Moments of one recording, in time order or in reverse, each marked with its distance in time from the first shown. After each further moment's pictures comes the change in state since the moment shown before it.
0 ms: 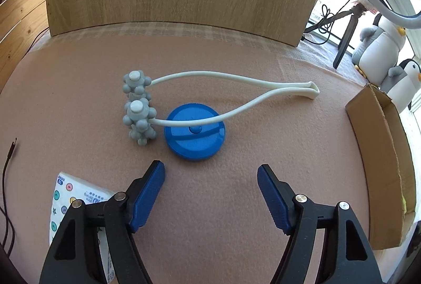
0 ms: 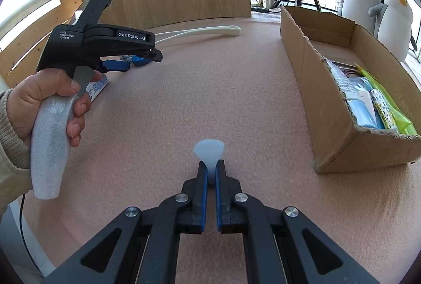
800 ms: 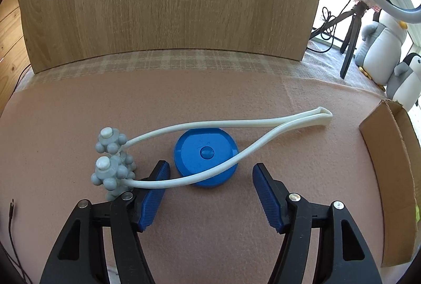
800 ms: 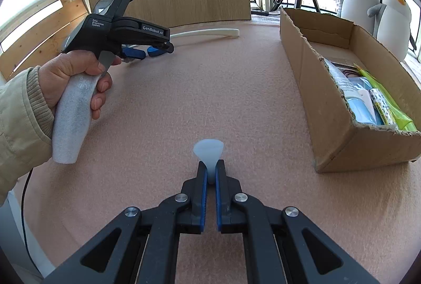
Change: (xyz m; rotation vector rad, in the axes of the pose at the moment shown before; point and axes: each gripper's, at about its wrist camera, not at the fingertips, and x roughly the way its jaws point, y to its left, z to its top) left arm 0.036 -0.009 0.051 0.117 -0.067 0.039; right arm 0.001 -0.001 -0.002 0.005 -0.022 0.006
